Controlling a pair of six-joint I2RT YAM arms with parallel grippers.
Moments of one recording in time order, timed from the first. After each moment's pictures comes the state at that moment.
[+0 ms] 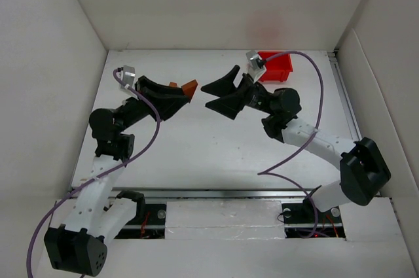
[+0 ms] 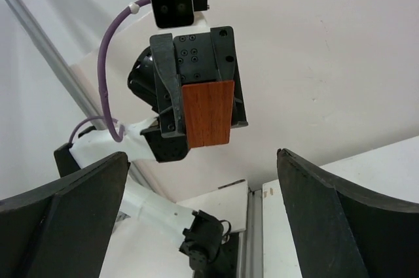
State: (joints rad) left arm -0.19 0.86 0.73 0.72 0.88 -0.87; right arm 0.68 1.47 1.00 1.15 -0.68 0.98
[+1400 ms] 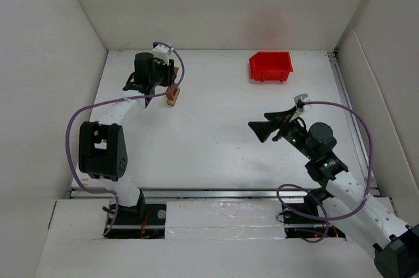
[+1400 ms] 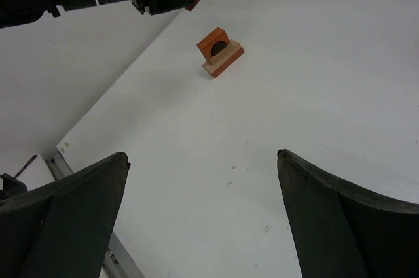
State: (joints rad) left arm -0.16 1.66 1.22 0.02 0.22 0.03; right arm 0.47 0.70 0.45 0.30 -0.25 0.47
